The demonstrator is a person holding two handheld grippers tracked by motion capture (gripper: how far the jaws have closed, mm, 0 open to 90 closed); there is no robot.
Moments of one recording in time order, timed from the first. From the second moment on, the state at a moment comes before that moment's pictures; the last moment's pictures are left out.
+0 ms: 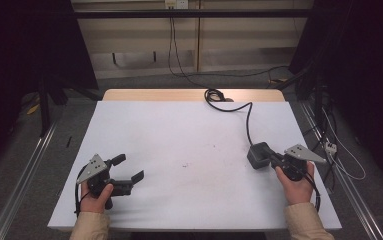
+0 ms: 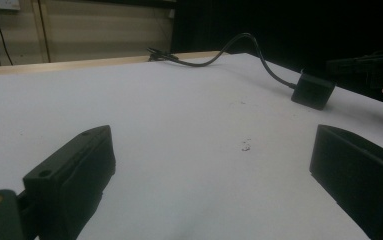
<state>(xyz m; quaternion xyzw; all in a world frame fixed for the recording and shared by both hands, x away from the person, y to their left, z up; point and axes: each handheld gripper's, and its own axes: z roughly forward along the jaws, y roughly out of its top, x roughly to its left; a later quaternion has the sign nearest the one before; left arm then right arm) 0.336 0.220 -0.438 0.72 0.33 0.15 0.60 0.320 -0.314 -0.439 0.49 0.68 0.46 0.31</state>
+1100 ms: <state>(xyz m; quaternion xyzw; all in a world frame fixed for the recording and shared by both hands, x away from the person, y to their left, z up) 0.335 0.219 -0.439 0.72 0.32 0.15 0.60 0.319 -0.313 -0.439 0.49 0.68 0.46 0.30</state>
